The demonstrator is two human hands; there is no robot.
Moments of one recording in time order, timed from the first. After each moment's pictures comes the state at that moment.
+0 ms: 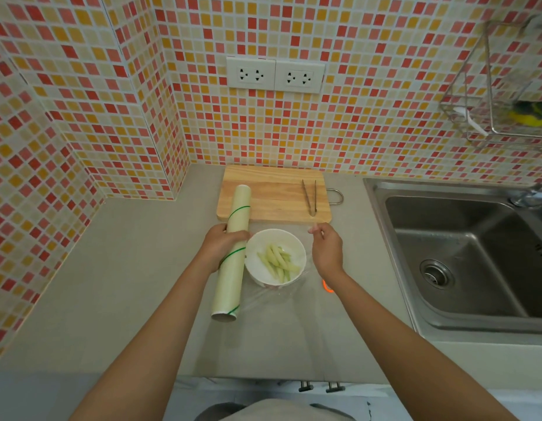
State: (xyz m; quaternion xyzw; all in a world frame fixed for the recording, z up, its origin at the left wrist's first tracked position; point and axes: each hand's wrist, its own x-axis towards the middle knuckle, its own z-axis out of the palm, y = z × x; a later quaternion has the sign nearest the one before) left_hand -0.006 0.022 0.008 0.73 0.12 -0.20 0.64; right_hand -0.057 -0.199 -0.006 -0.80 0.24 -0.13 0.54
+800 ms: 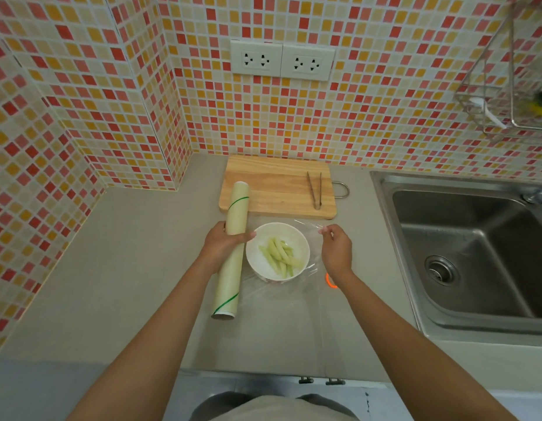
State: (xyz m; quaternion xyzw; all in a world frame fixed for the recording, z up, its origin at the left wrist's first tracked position) left_hand -0.008 0.029 -0.020 0.76 0.10 -0.17 0.62; right_hand -0.055 -0.215 -0.033 -0.81 0.26 -0.13 0.52
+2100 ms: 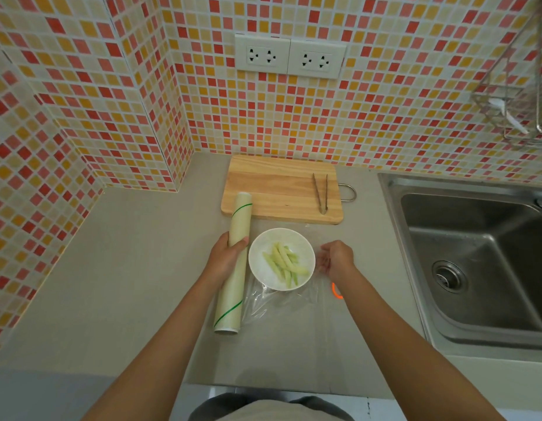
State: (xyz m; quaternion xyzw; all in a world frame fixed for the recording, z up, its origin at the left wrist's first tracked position) left_hand -0.010 0.025 -0.045 0.75 0.14 -0.16 0.63; right_hand -0.026 -0.217 -0.036 -0.56 0.48 0.05 0.67
